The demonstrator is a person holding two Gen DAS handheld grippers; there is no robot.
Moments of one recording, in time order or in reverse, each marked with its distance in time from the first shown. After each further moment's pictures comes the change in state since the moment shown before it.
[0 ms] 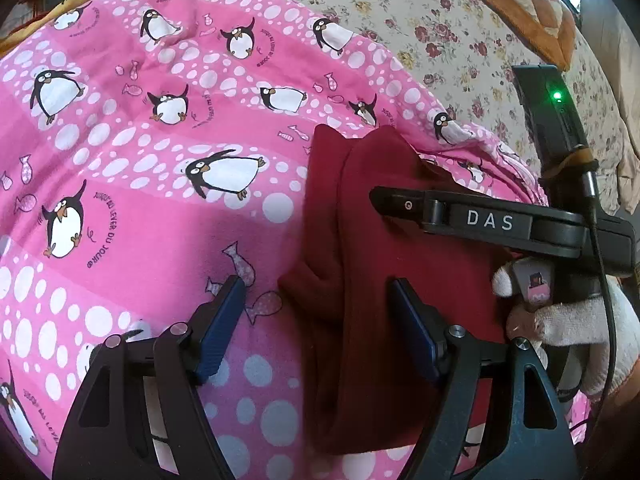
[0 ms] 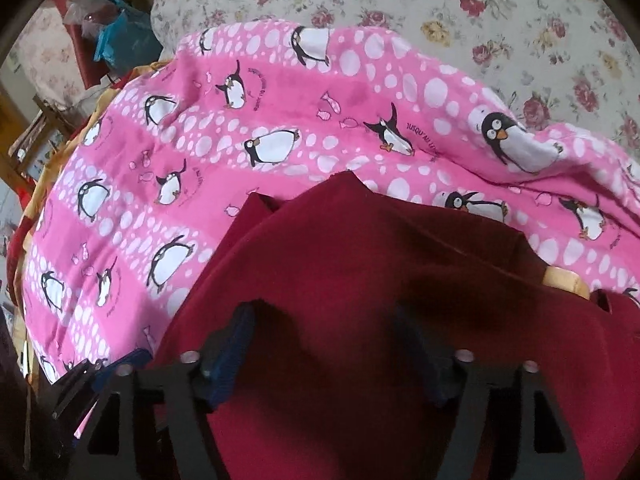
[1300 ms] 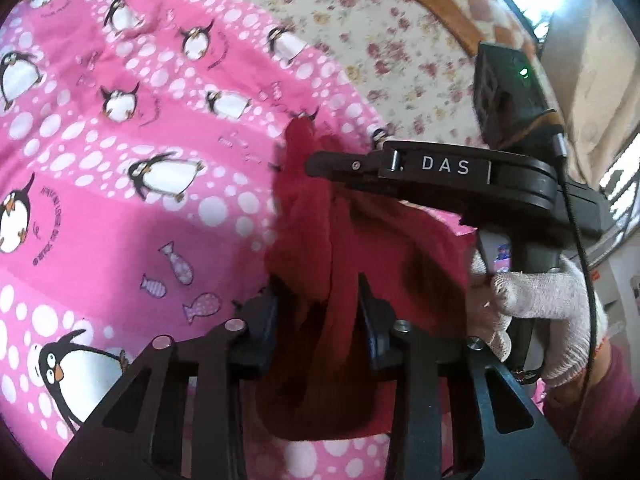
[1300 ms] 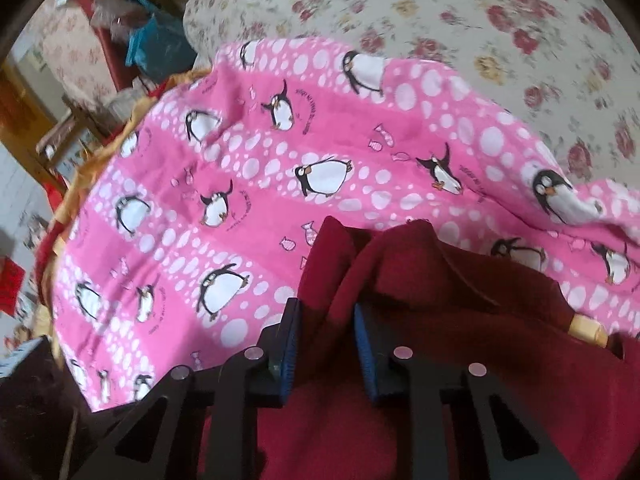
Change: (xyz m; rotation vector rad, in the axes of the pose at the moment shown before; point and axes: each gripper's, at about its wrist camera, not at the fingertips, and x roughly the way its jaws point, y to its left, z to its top) left arm -0.012 -0.003 0.003 -0.029 -0.035 -0.272; right arm -0.020 0.014 0.028 -0.009 -0.035 0.140
